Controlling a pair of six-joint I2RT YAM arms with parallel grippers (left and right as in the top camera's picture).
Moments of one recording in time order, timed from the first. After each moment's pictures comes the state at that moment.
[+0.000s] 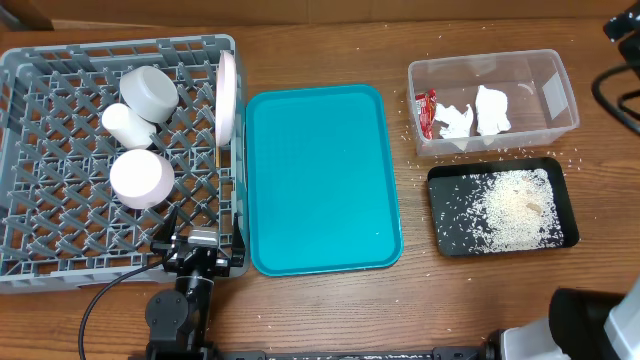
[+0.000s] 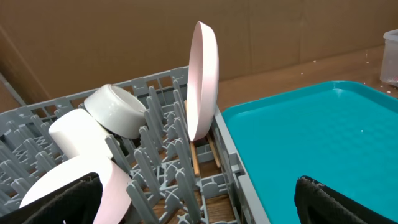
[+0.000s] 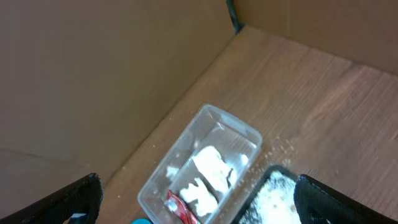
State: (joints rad) left arm -0.03 0.02 0.01 -0.08 0.01 0.19; right arm -0.09 1.68 2.61 -1.59 0.34 0.73
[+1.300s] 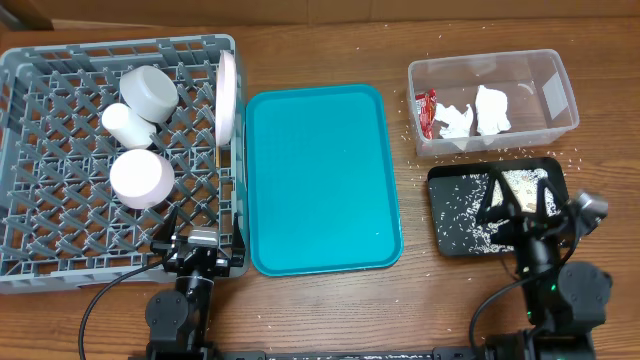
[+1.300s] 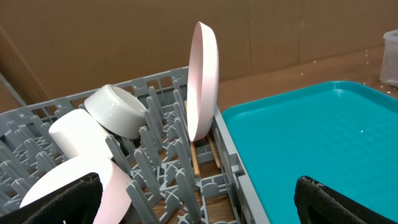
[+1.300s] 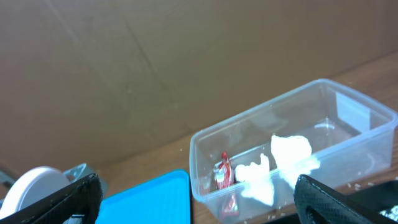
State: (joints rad) left arm -0.03 0.02 0.01 -0.08 0.01 0.19; right arm 0.00 0.31 0.36 -0.10 -0.05 0.46
